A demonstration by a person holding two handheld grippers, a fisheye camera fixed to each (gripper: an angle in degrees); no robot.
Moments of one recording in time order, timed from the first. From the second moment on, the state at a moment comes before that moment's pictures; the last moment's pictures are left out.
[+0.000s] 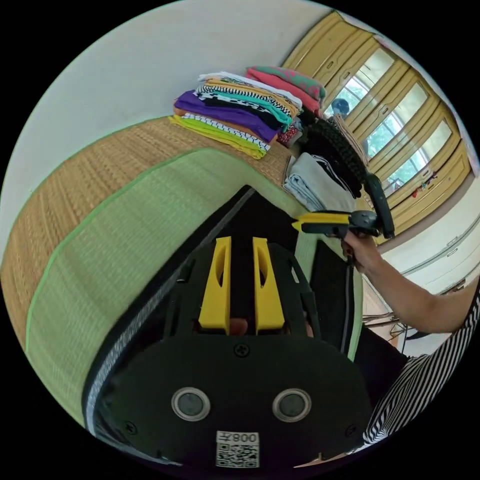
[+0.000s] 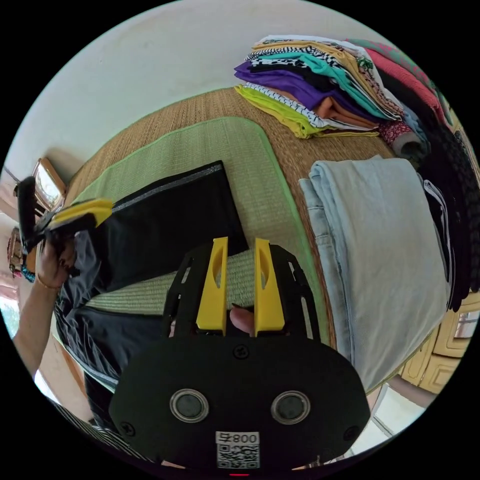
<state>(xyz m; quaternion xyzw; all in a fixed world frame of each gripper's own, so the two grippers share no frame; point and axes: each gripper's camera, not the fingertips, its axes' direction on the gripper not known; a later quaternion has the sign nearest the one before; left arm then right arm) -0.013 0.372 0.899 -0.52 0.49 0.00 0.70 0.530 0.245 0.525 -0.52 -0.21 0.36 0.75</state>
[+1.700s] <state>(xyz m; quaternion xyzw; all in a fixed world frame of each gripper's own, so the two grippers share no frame) 0.187 0.366 0.803 -0.56 0.54 0.19 0.60 0.624 0.326 0.314 -0.55 -0.23 0.39 0.70</state>
